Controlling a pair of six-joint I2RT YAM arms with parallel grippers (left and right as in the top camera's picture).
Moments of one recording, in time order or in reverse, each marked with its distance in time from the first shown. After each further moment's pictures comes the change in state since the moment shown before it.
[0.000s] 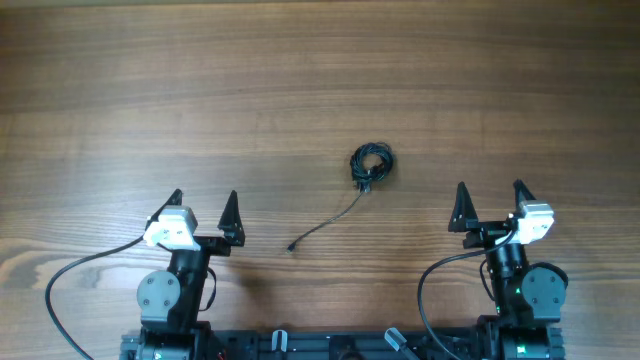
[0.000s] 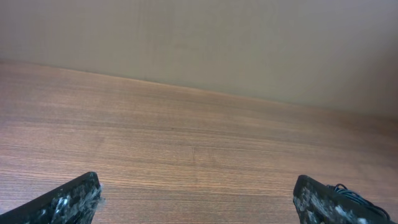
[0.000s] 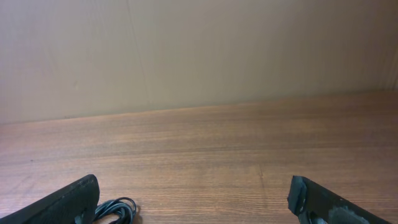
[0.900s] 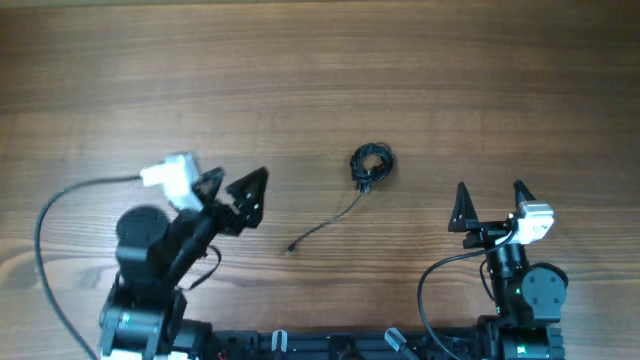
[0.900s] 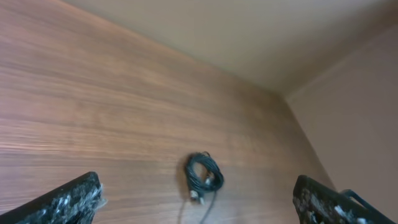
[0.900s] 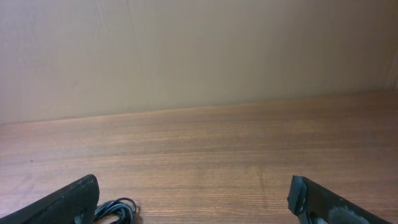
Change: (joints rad) left arm -0.088 0.596 0.547 -0.217 0.308 -0.344; right arm 0.000 -0.002 0.000 0.000 0.000 0.000
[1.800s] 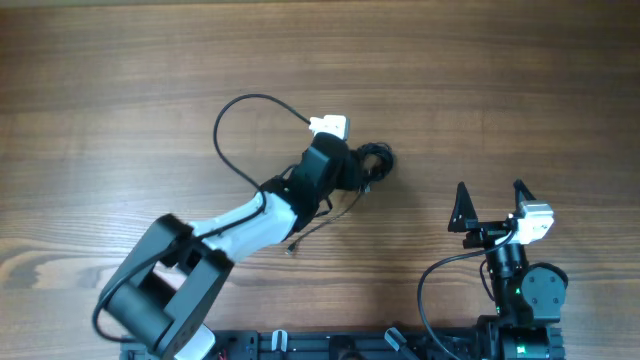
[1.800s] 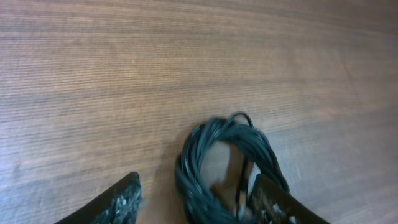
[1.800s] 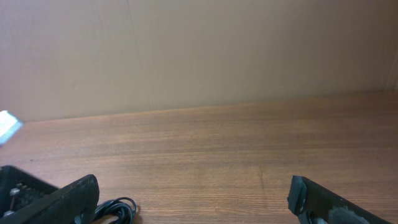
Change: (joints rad) left arm -0.529 1.132 0.270 0.507 -0.426 0.023; right arm 0.000 -0.001 -0.001 0.000 0.000 -0.003
